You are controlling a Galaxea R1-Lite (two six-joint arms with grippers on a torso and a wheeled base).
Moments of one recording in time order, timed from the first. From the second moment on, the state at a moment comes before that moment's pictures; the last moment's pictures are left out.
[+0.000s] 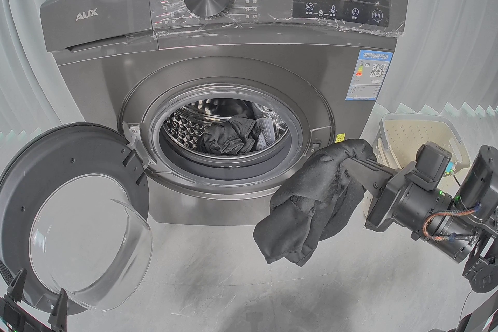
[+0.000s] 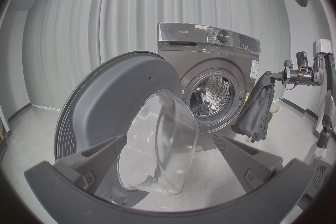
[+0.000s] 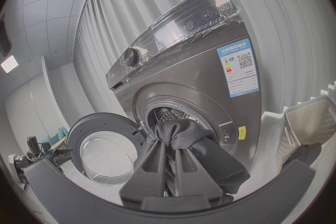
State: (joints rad) left arm 0.00 0.02 -0.02 0.00 0.00 0.00; right arm 0.73 1.54 -0.39 -1.23 -0.07 0.22
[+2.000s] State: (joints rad) left arm -0.38 1.41 -0.28 -0.82 -0.51 0.04; right arm 0.90 1.90 -0.84 -1.27 -0.30 0.21
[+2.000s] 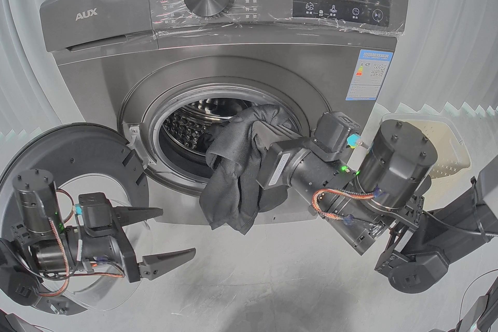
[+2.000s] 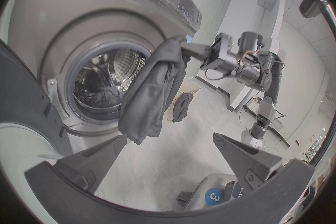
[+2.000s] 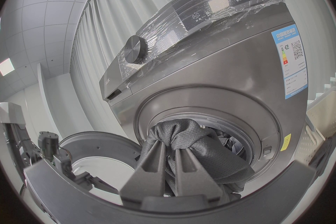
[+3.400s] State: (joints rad) left arm -0.40 2.00 -0.38 -1.27 -0.51 0.03; right arm 0.96 1.90 -0.82 -1.32 -0.30 0.21
